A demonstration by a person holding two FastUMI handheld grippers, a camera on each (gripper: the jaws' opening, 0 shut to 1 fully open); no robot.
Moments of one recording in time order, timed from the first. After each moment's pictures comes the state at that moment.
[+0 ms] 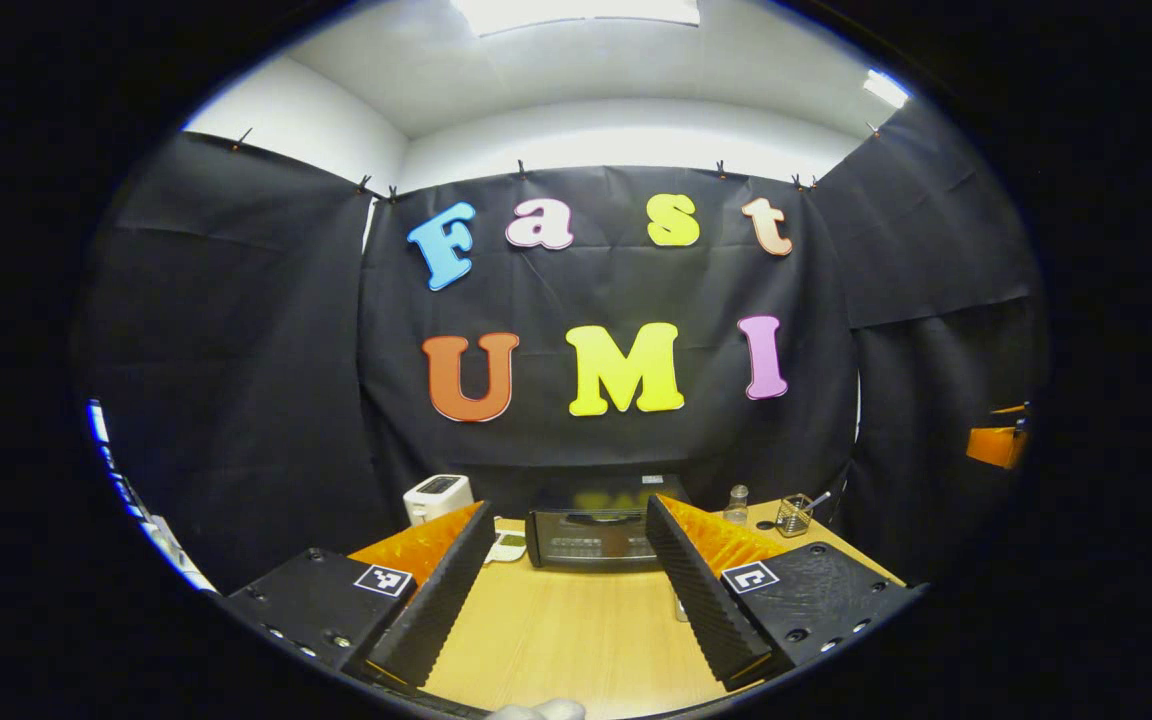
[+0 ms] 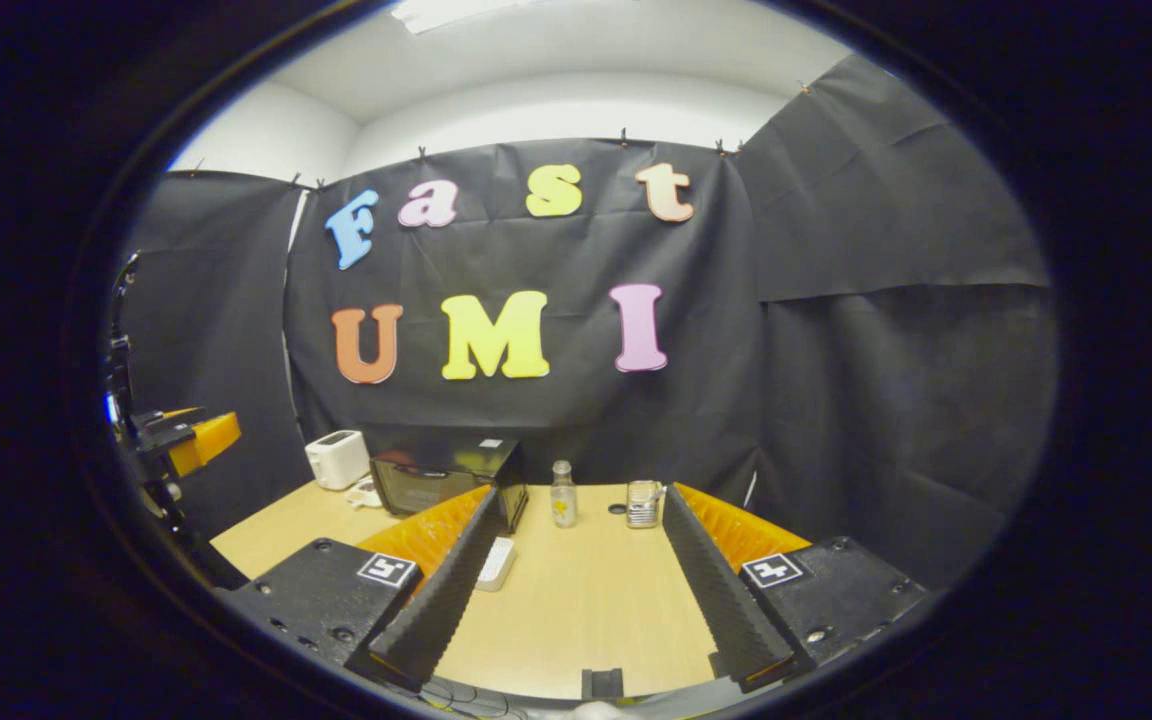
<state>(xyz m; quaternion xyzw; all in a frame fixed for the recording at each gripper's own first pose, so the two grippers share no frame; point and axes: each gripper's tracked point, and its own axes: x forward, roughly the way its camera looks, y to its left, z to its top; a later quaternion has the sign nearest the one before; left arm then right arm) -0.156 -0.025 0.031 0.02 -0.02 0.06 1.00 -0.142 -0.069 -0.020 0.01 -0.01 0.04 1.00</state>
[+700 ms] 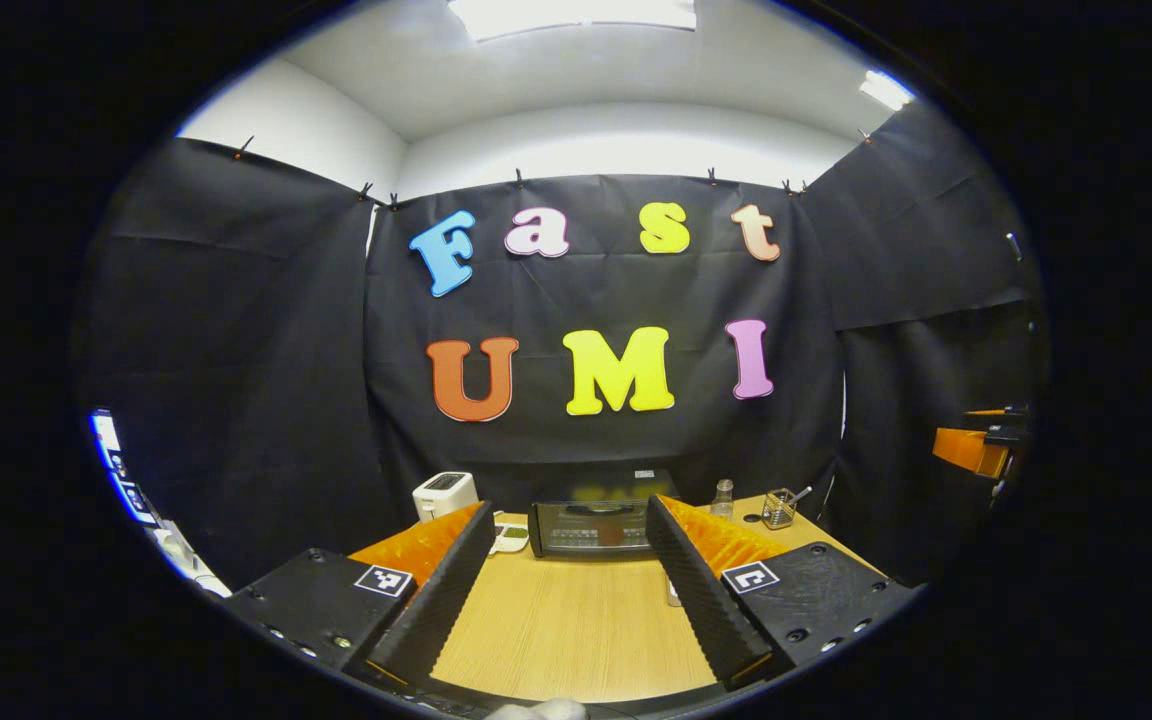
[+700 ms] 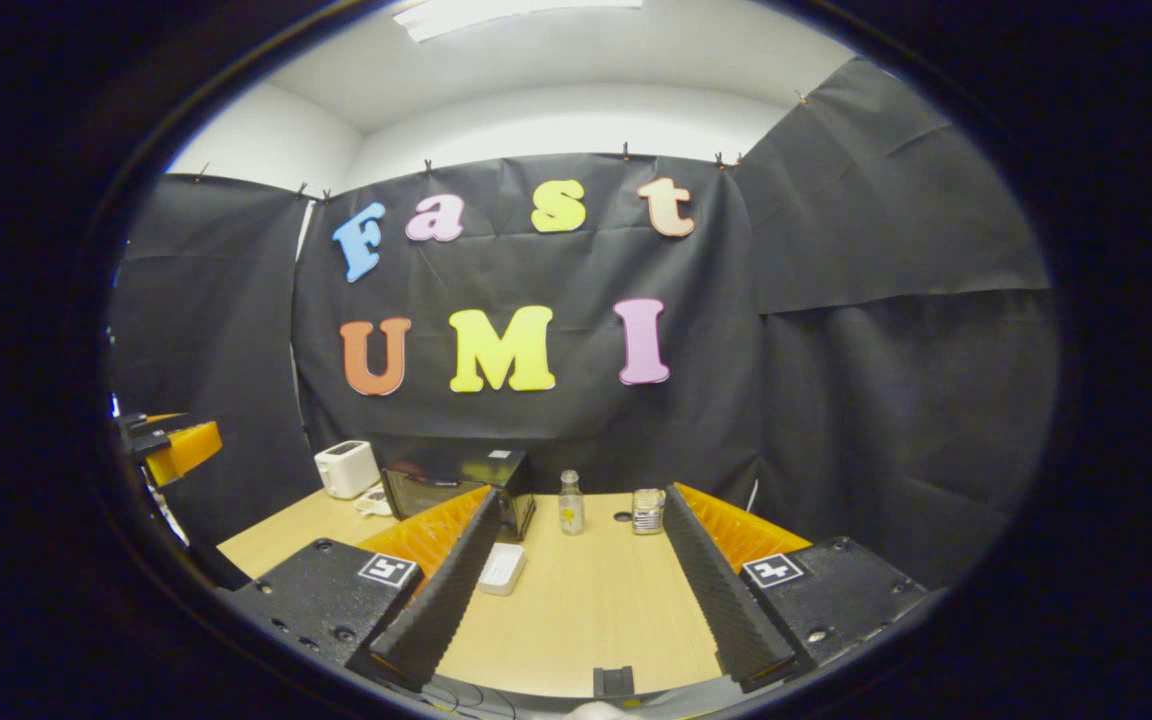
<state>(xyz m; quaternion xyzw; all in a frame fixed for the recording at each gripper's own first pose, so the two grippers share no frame) -0.192 -0.032 0.044 0.01 -0.01 0.04 1.00 -0.162 -0.061 -0.006 0.01 -0.02 0.03 1.00</state>
